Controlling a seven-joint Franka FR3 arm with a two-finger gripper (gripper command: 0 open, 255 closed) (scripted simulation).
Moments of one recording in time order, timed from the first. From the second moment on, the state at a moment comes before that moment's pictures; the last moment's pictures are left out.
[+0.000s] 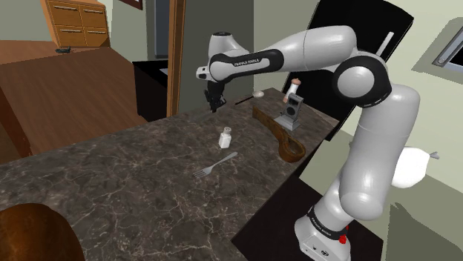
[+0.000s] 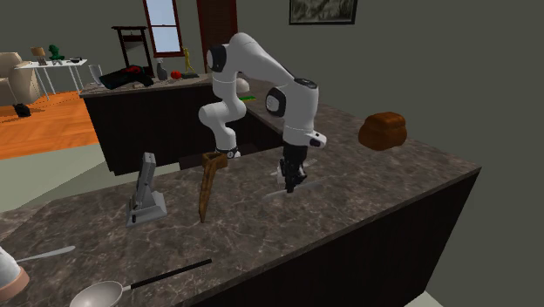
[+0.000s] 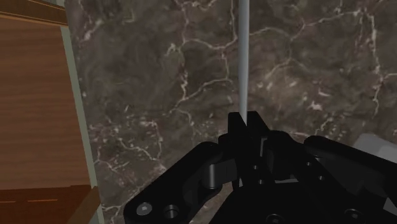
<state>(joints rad) 0.16 0.28 -0.08 -1.75 -0.13 2.05 -1.44</state>
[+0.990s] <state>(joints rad) 0.17 0.24 -0.08 -1.60 -0.13 1.86 -1.46</state>
